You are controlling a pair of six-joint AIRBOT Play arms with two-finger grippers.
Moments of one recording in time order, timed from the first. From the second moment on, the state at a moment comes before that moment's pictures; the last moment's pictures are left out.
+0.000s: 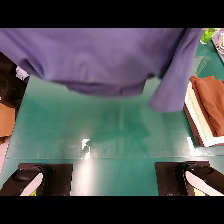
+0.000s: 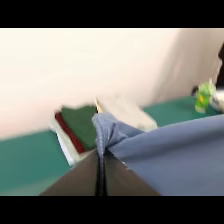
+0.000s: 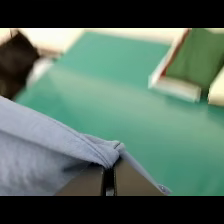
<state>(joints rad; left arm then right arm) -0.09 -0.73 1.60 1.11 -0.98 -1.33 0.14 -1.02 1.89 -1.13 1.39 1.57</state>
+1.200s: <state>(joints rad) -0.09 -1.25 1.16 1.36 -1.14 -1.33 0.19 -1.04 0.89 -1.24 1.24 1.56</state>
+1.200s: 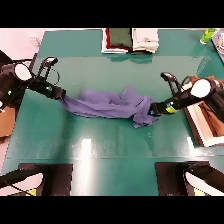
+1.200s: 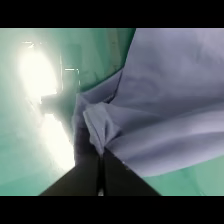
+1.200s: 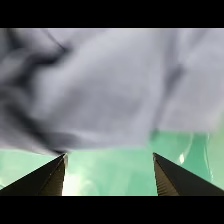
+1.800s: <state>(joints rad) -0.09 -1.25 1.16 1.36 -1.15 -1.33 0.24 -1.26 0.83 -1.18 1.10 1.54</state>
